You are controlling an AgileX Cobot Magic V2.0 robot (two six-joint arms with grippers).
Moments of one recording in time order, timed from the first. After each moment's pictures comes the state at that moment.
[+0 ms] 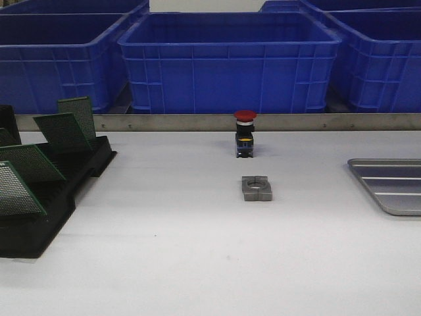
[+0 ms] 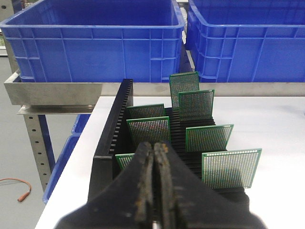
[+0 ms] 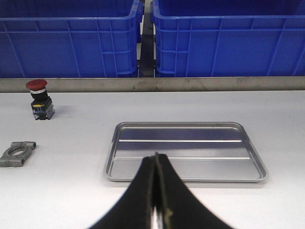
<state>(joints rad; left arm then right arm) -0.01 -0.01 0.00 -0.08 0.16 0.04 -0.04 -0.01 0.03 -0.01 0.14 0.03</state>
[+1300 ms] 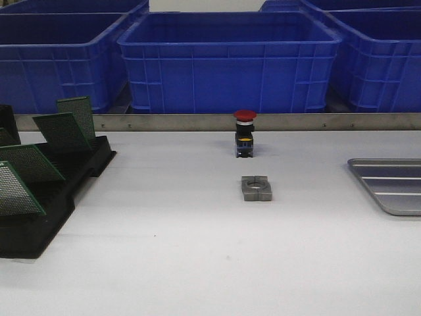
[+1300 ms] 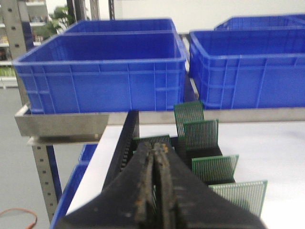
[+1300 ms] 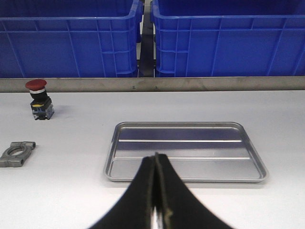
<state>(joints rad) -0.01 -0.01 -0.02 -0.04 0.09 0.04 -0.04 -0.01 0.03 -0.01 0.14 0.03</state>
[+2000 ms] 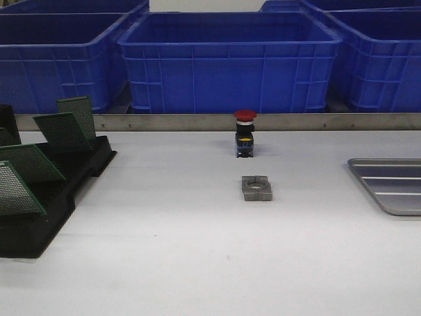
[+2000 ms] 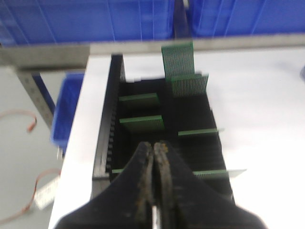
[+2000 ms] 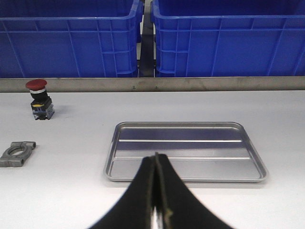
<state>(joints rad) -0.01 0.63 -0.61 -0.04 0.57 0.04 -0.04 -0.01 0.03 -0.01 0.14 0.03</state>
